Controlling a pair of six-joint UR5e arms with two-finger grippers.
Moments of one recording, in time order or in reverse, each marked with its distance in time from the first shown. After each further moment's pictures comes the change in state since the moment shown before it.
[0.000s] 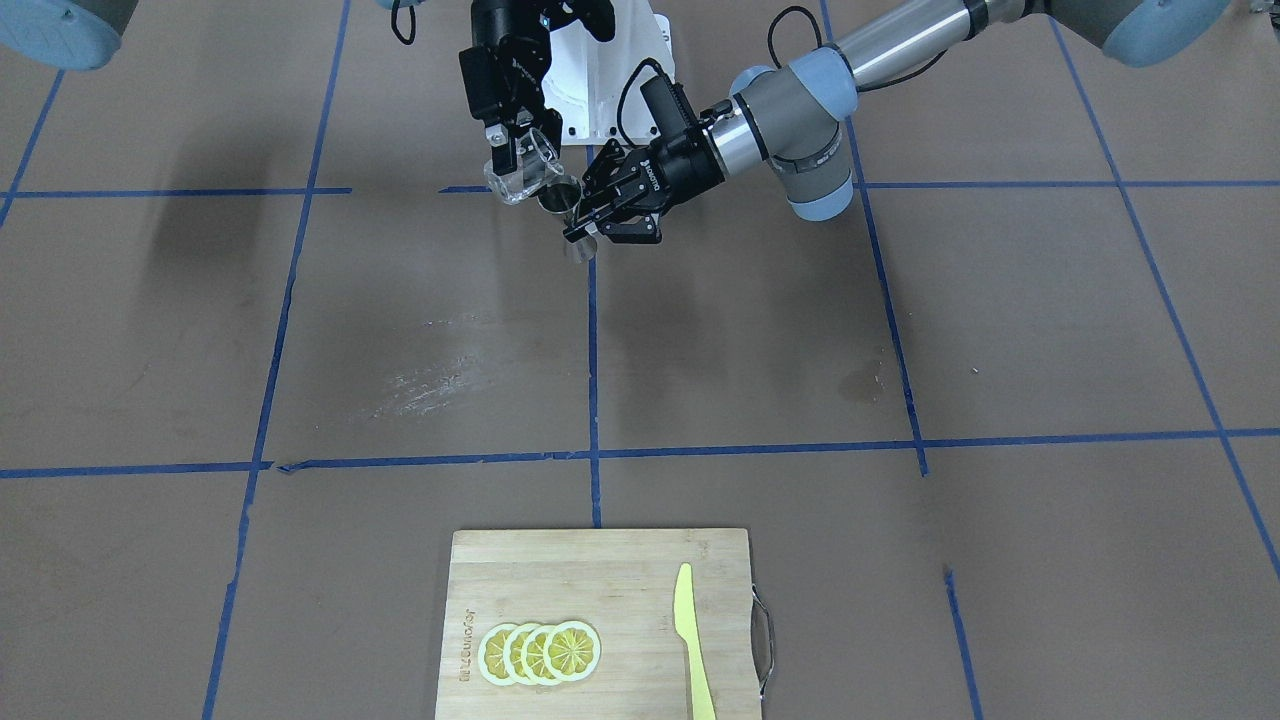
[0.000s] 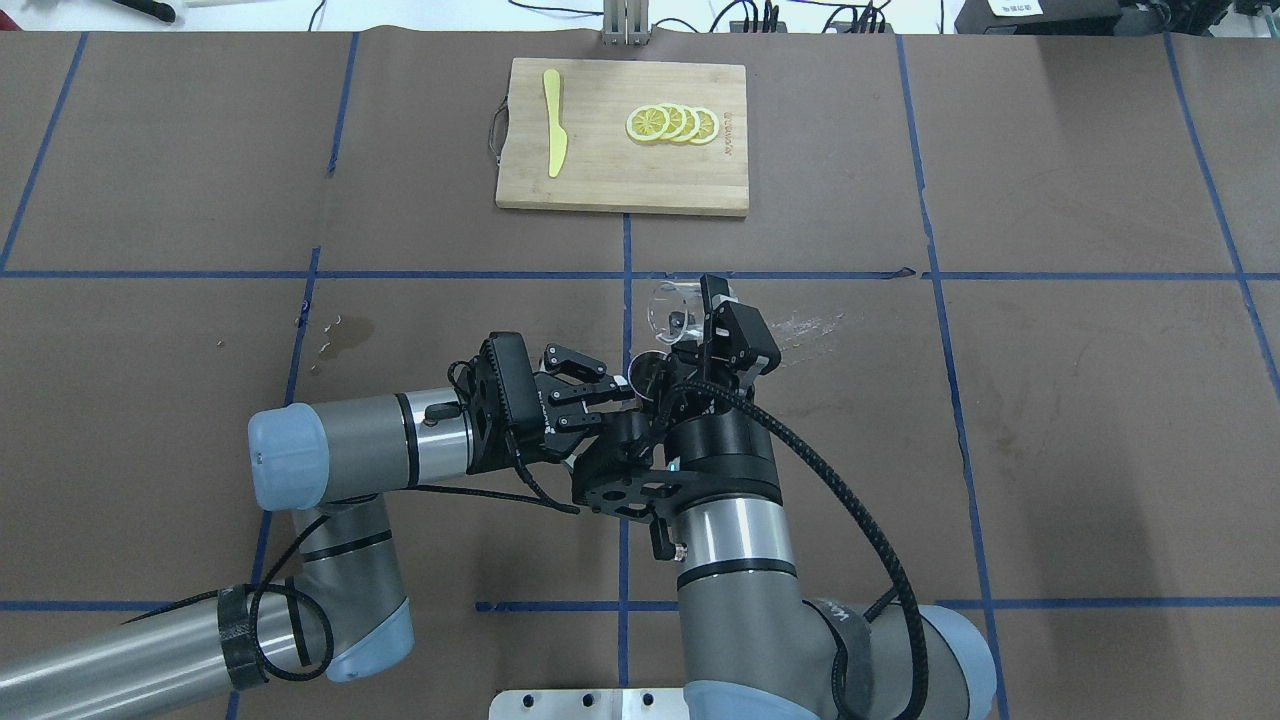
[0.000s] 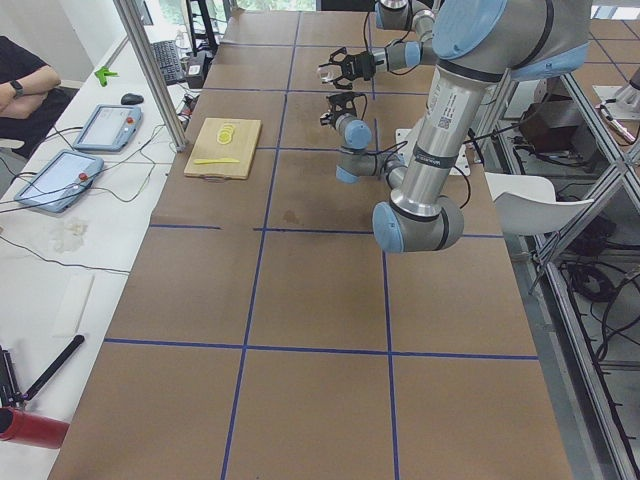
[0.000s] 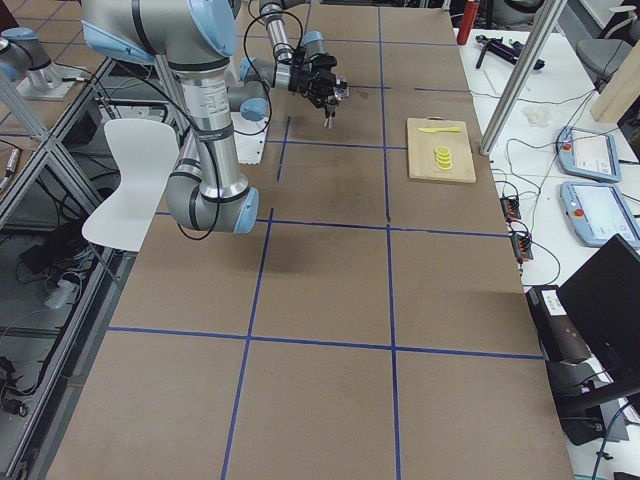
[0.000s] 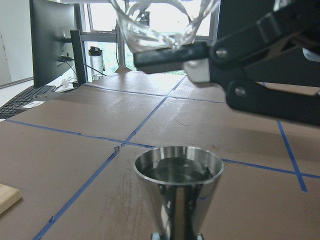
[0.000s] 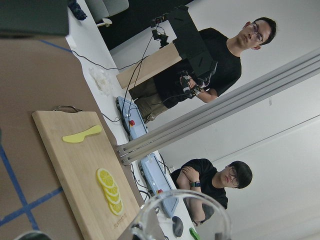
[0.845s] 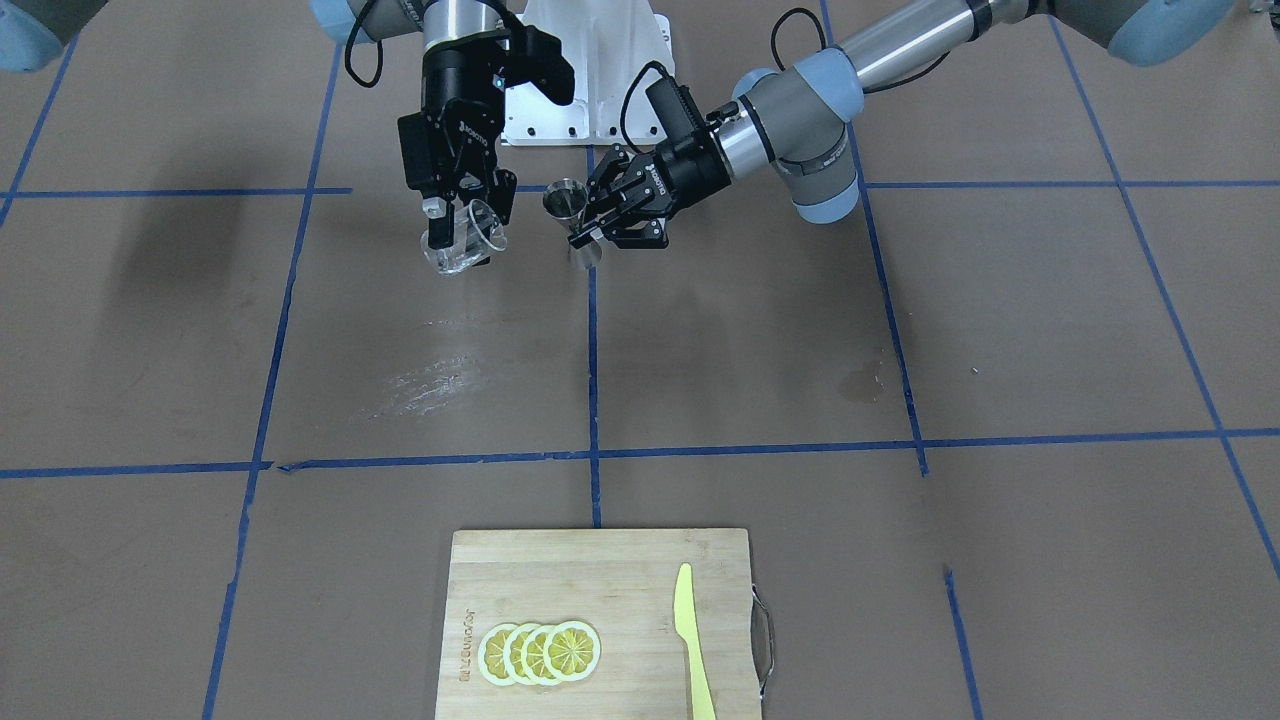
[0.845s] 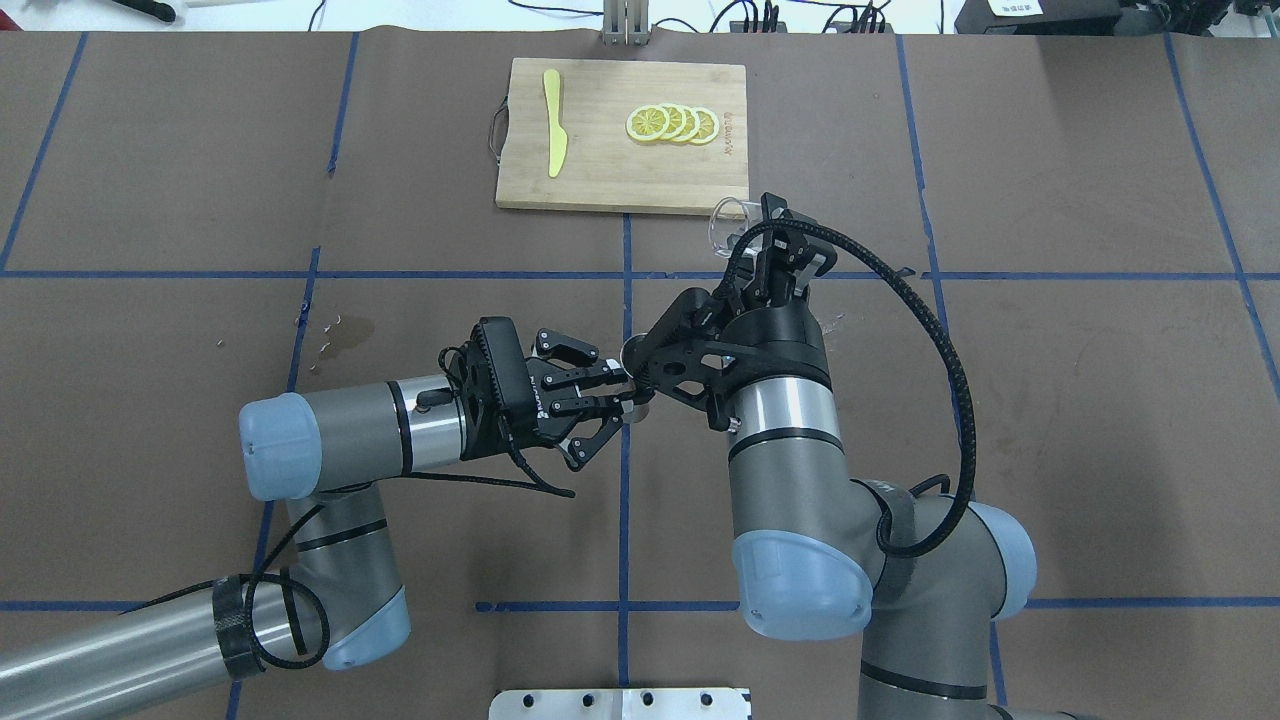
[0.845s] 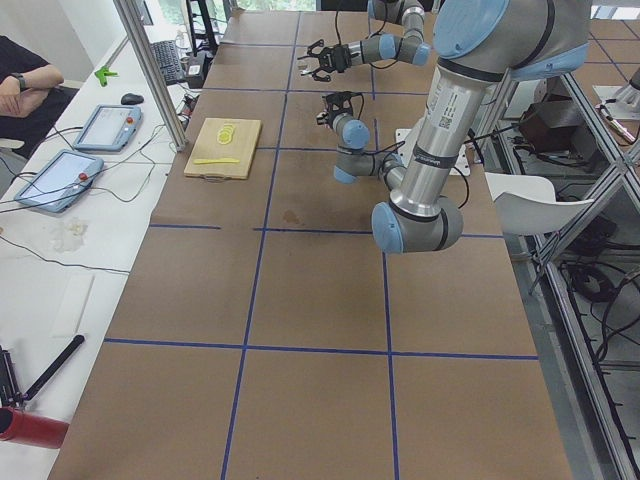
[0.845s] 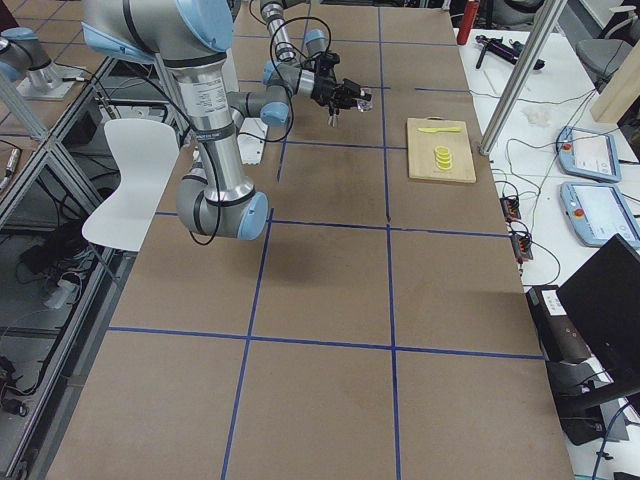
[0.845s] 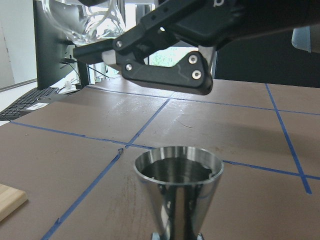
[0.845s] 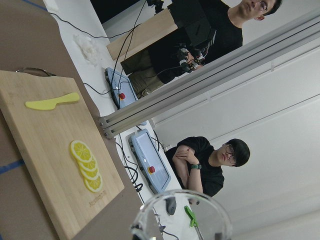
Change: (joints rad) left arm -0.028 0.004 -0.003 -0.001 0.015 -0.003; right arm 0.159 -0.034 -0.010 -0.002 0.152 0.002
